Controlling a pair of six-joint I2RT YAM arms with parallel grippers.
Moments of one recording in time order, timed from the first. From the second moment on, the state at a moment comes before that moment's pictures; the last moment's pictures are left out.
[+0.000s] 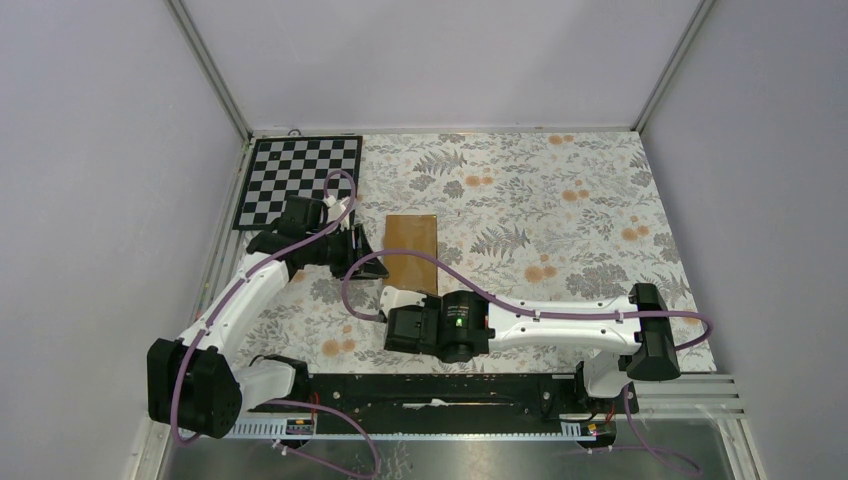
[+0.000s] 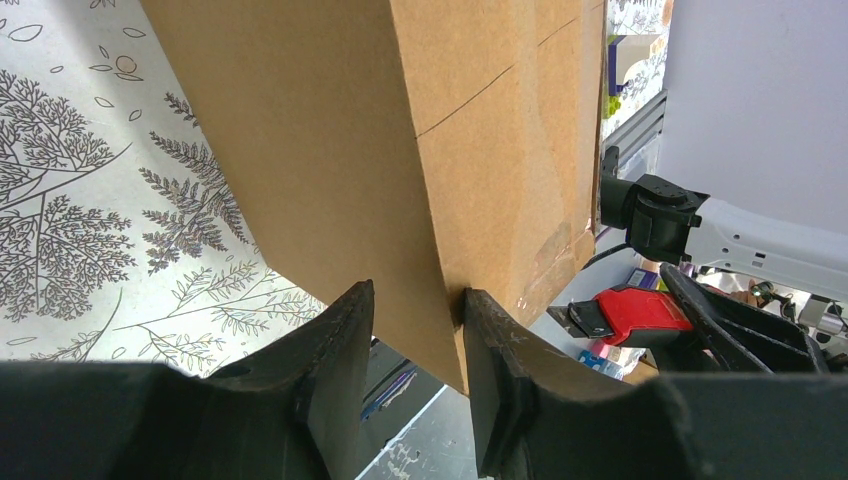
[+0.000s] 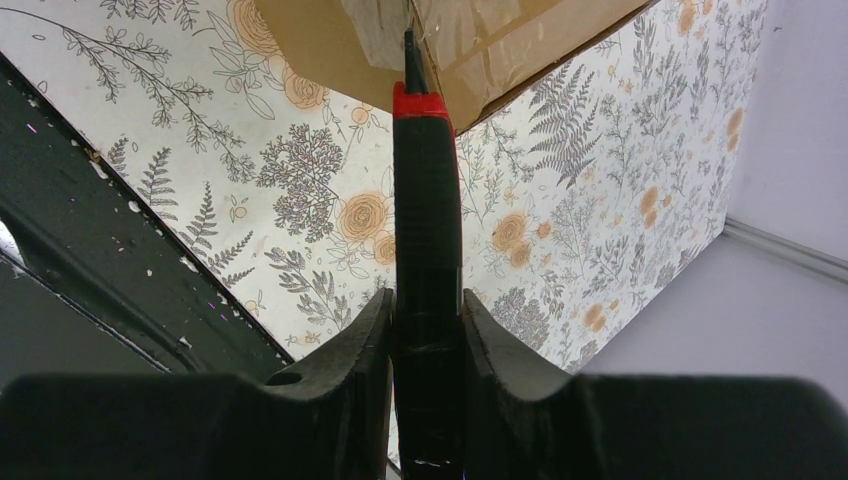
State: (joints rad) left arm -0.23 1.17 0.86 -0.65 0.72 -0.42; right arm 1.49 1.61 1.48 -1.23 0.64 0.10
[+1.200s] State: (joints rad) left arm -0.23 1.18 0.86 -0.65 0.72 -0.42; right arm 1.50 1.54 1.41 -1.25 0.67 0.13
